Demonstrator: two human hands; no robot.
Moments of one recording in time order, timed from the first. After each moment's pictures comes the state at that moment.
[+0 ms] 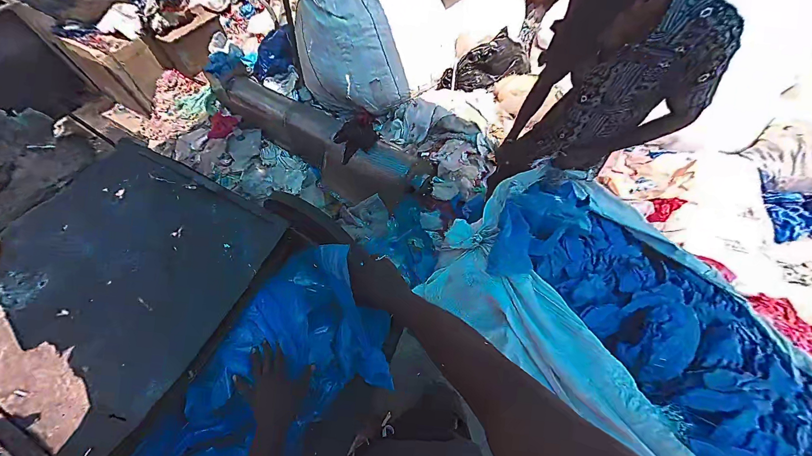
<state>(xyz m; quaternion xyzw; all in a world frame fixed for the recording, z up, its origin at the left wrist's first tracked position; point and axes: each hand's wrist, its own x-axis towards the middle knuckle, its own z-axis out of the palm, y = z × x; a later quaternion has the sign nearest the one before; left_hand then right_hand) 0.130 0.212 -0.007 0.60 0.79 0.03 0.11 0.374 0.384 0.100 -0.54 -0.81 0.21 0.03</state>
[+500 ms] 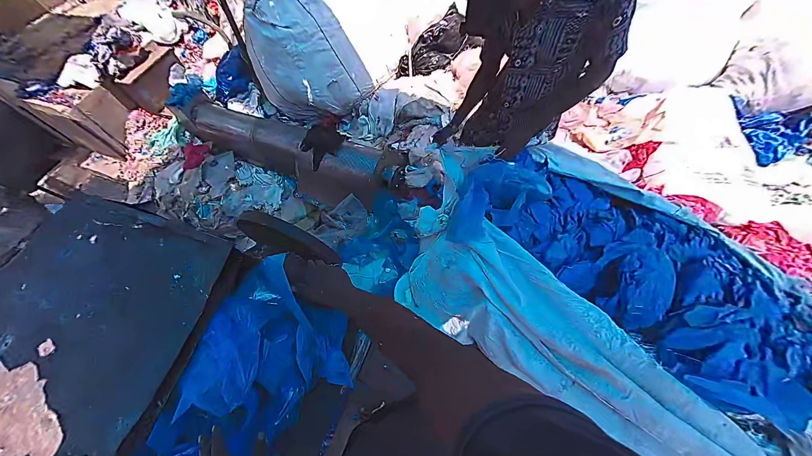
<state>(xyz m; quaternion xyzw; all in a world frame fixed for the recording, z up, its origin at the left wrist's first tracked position) 0.176 0.103 0.050 0.51 0.84 0.14 0.12 0.412 0.379 0.109 -0.55 -0.74 0.39 0.07</state>
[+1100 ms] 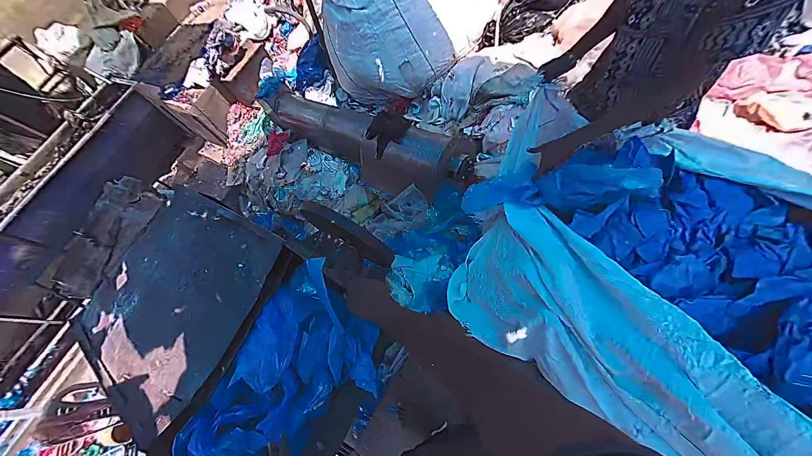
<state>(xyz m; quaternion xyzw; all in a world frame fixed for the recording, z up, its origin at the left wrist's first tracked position) 0.276 0.069 0.076 0.42 0.88 0.16 0.13 0.442 0.374 0.119 -0.49 -0.76 0.42 -0.01</state>
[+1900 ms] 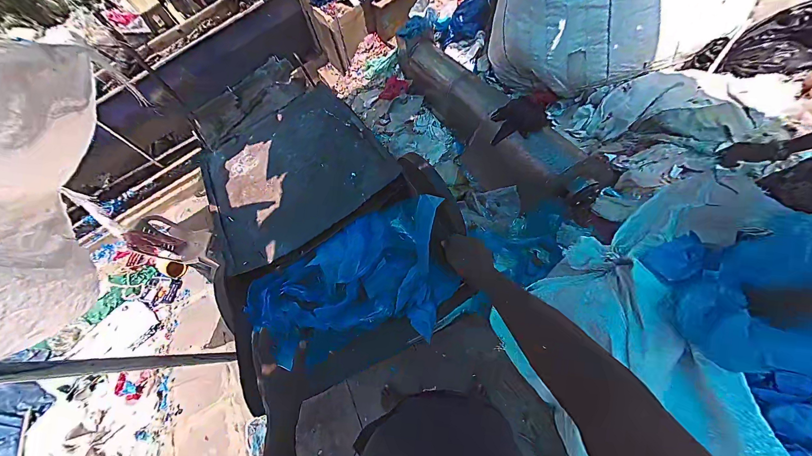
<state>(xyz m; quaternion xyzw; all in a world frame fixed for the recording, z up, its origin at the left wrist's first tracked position) 0.188 0.012 0.081 0.28 0.89 0.35 0.00 0.409 0.367 0.077 -0.54 -0.78 0.32 -0.01</state>
